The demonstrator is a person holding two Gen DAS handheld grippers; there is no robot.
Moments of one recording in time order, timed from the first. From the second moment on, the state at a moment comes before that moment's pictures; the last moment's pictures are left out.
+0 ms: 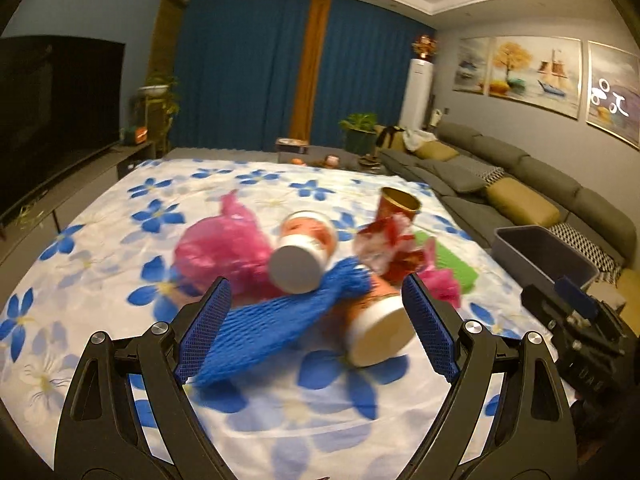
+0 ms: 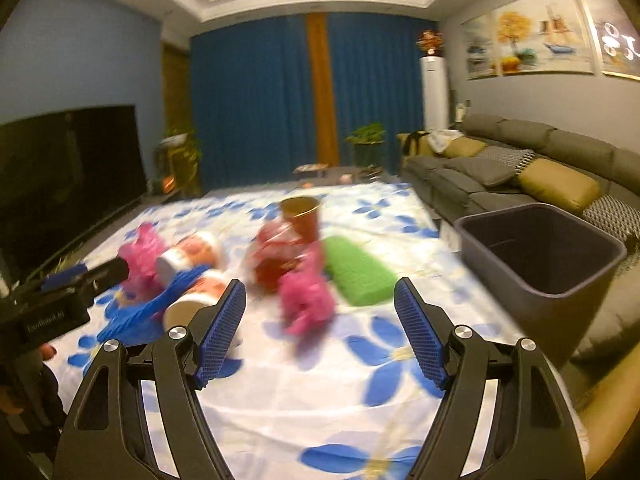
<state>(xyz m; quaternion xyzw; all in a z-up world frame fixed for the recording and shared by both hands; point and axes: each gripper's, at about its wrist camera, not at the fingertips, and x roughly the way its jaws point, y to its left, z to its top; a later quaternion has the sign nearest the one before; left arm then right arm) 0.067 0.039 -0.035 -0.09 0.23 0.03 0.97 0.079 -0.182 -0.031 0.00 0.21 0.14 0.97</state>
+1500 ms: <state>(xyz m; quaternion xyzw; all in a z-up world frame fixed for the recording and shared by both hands) 0.119 0.068 -0.093 -0.07 0.38 0.00 0.92 0.125 -0.137 -0.066 -0.03 0.30 0.18 0.94</state>
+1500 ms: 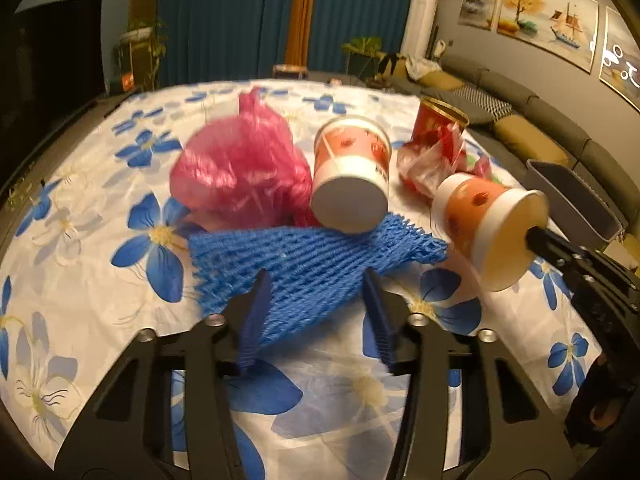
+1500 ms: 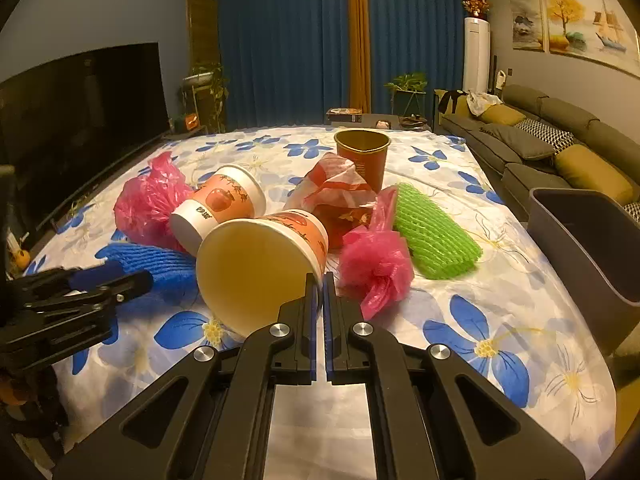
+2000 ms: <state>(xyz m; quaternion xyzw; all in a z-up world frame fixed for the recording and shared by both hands) 0.110 0.080 -0.092 -0.11 0.37 -0.01 0.92 0.113 -0.160 -0.065 0.00 0.30 0.17 0.94</state>
